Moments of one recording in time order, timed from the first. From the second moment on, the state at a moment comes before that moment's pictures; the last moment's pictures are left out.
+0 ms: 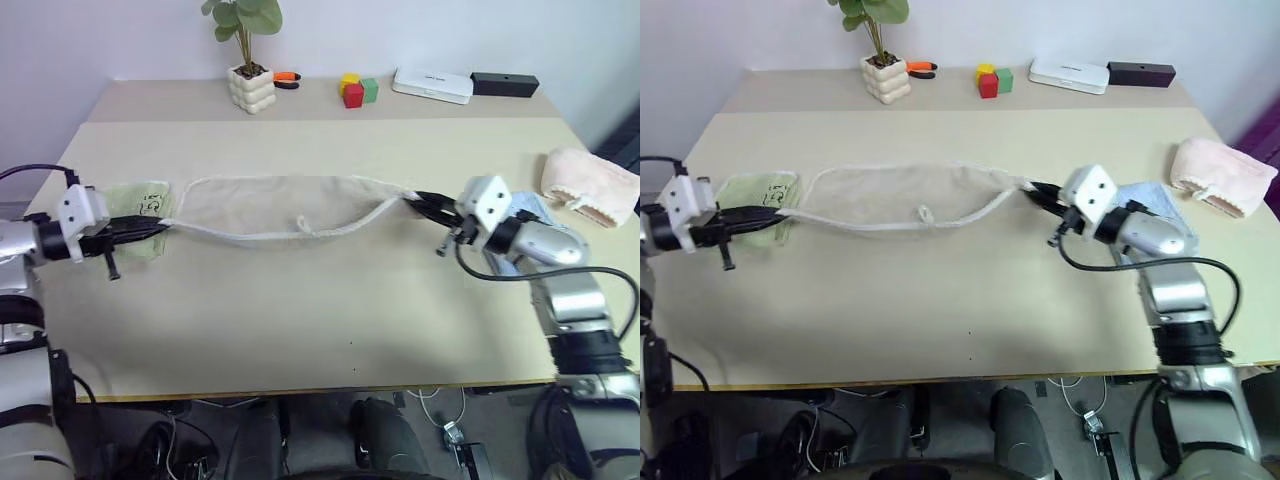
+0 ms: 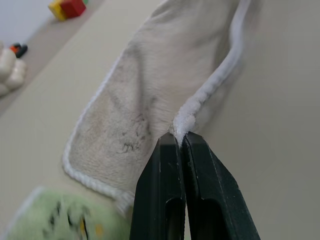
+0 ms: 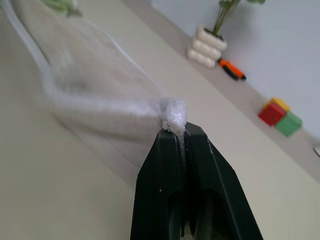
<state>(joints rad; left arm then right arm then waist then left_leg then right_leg) -0.70 0.91 0.21 1.01 -0.26 -0.53 -1.58 -0.40 -0.70 -0.06 0.06 0.27 -0.04 0.92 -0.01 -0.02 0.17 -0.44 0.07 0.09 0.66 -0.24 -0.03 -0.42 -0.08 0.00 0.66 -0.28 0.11</state>
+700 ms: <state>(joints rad) -0.70 0.91 0.13 0.95 -0.31 -0.46 -1.55 -0.46 -0.73 -0.06 0.25 0.19 -0.19 0.97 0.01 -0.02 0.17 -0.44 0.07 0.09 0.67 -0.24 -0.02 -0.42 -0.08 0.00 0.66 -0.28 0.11</state>
